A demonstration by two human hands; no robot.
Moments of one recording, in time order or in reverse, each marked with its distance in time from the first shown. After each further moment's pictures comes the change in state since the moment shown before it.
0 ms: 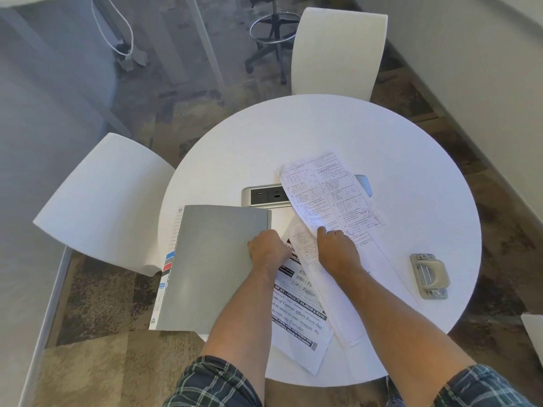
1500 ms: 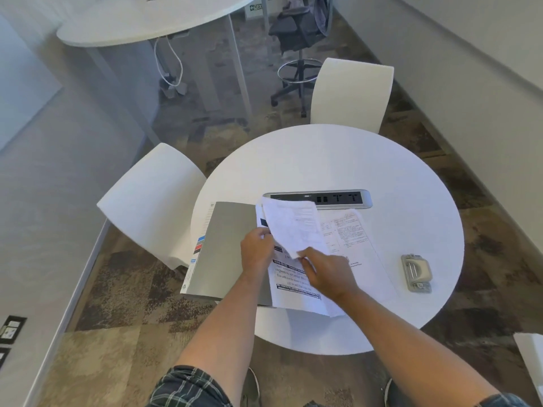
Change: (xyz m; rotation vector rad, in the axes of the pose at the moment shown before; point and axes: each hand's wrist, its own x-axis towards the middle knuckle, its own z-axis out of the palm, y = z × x) left_hand -0.129 -0.045 -0.069 -0.882 0.271 -0.075; right_hand -0.121 -0.036 -0.045 0.422 0.677 -0.440
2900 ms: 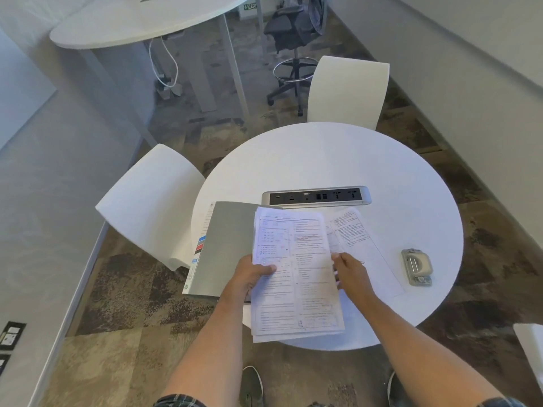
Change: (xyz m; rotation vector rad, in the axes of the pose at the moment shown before) left_hand 0.001 -0.068 -0.030 -0.302 -0.442 -0.205; right_hand -0.032 0.027 -0.004 0.609 -0.275 1.044
